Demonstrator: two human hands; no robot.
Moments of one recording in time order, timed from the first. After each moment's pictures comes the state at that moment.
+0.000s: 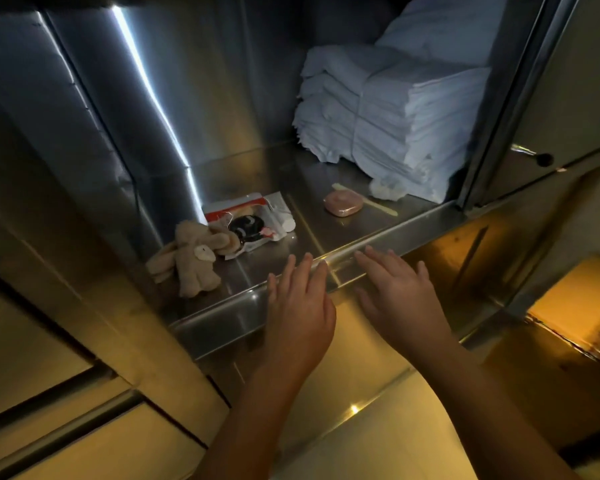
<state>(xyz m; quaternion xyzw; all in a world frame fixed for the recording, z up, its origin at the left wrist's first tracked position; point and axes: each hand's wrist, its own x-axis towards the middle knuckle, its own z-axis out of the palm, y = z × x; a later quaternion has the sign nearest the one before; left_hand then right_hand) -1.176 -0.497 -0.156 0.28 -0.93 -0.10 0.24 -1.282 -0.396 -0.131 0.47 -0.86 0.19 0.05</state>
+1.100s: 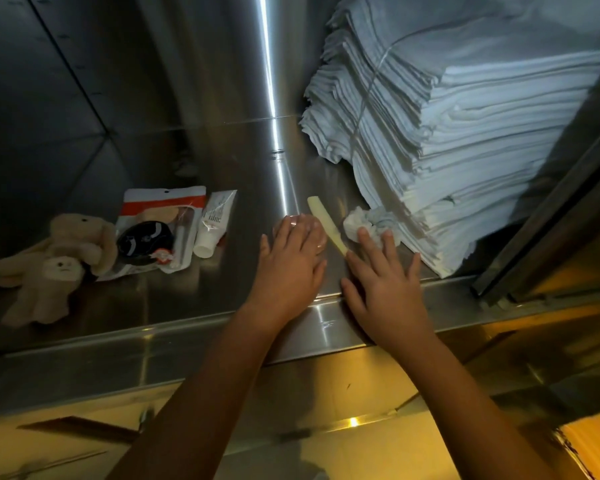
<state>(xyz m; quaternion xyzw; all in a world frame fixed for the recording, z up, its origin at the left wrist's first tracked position) -1.408 -0.577 -0.175 0.40 -0.90 -0.07 0.15 -1.530 -0.482 -0.182 0.62 -0.77 0.15 0.02</state>
